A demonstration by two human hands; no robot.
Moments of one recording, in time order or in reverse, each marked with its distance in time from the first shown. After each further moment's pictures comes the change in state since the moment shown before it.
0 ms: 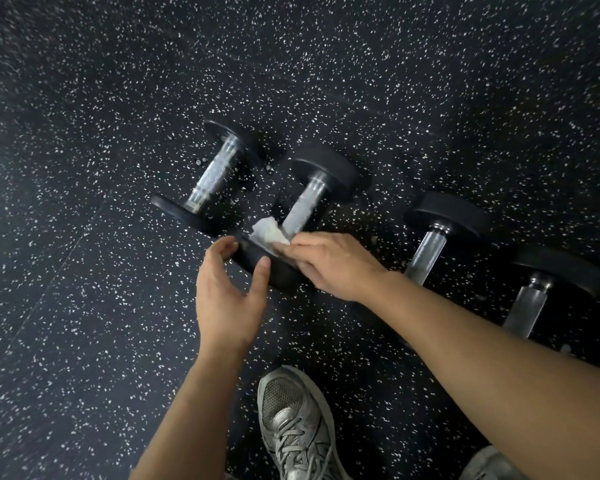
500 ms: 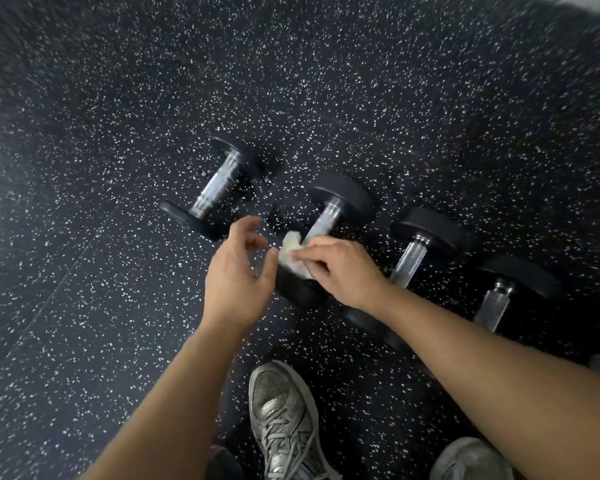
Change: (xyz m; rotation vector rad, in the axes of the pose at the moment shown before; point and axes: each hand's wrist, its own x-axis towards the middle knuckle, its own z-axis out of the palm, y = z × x) left_hand 0.003 0.051 -0.014 0.104 -0.151 0.193; right_hand -0.031 -0.013 -0.036 0.189 0.083 0.153
